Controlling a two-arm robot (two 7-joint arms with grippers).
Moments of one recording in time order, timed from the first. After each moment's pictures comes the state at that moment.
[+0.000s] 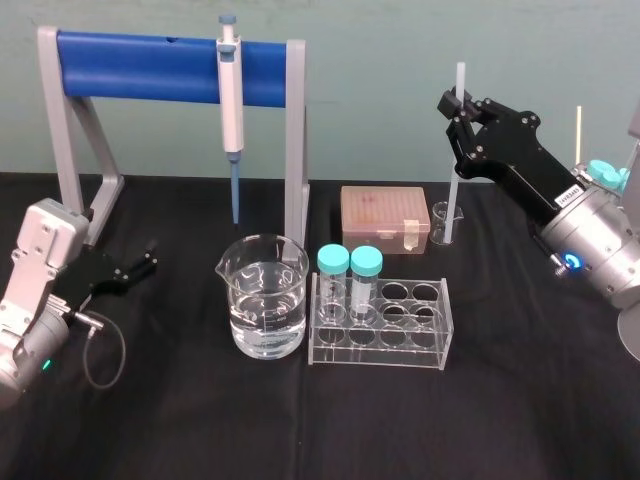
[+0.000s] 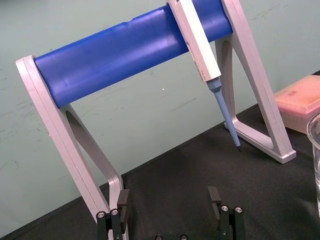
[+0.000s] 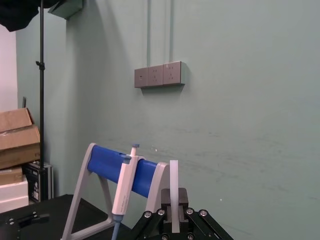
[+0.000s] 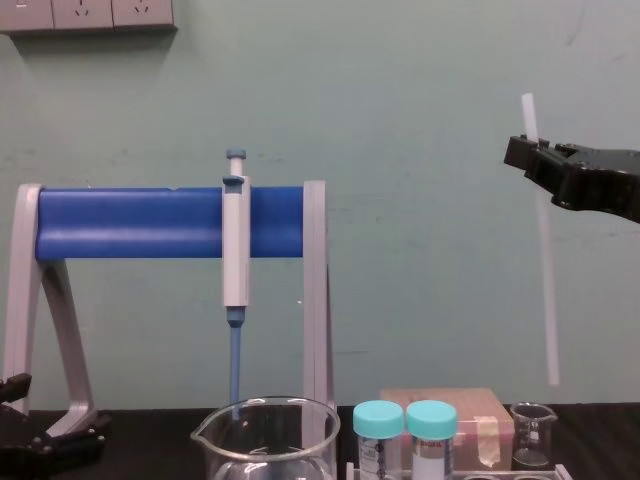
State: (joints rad) left arm -0.20 0.60 0.45 -1.41 -0.25 -0.12 0.03; right arm 0.29 0.39 -0.24 -1.53 0.49 -0.16 0.46
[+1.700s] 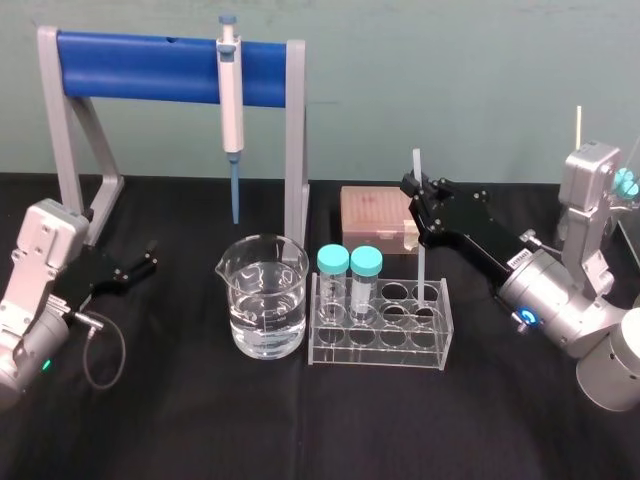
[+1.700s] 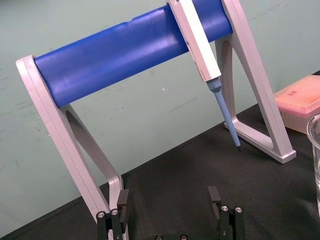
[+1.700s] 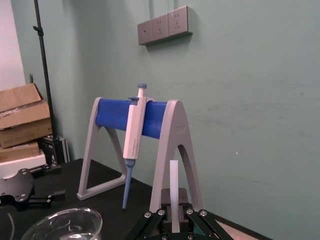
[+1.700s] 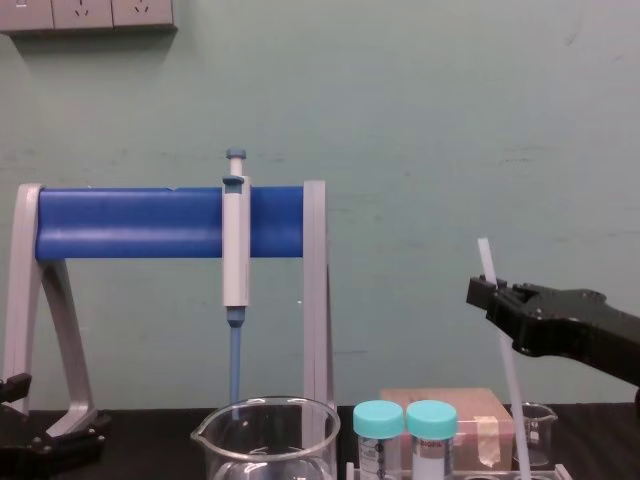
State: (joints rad) left arm -0.20 0.60 0.45 -1.41 -0.25 -0.12 0.03; right arm 0.30 0.34 -0.31 -1.33 0.47 -0.21 0.51
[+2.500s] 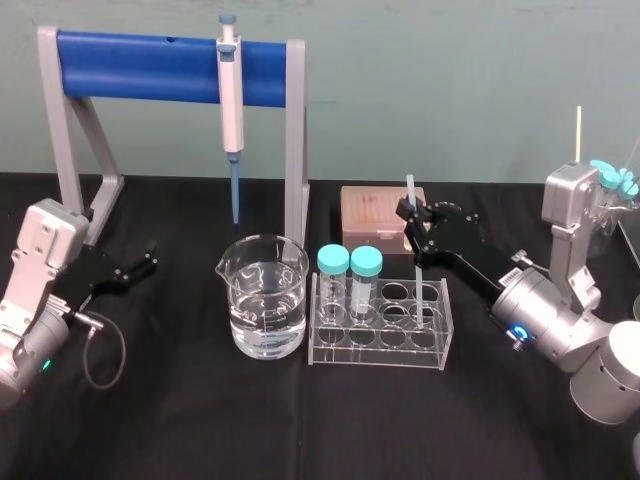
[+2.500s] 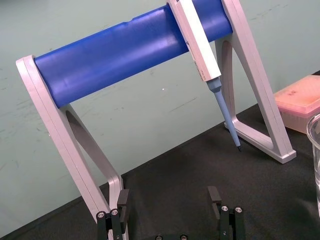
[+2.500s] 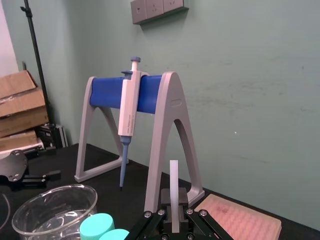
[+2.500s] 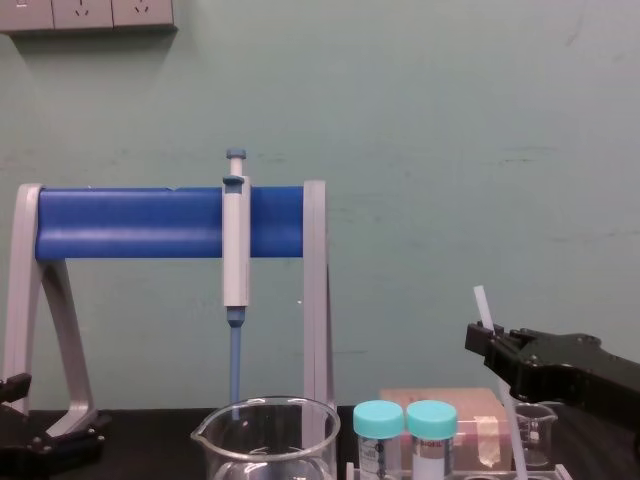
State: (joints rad) left arm -0.20 0.60 0.45 -1.41 -0.25 -0.12 0.03; right arm 0.30 0.32 -0.32 -1.26 0.45 -0.20 0.51
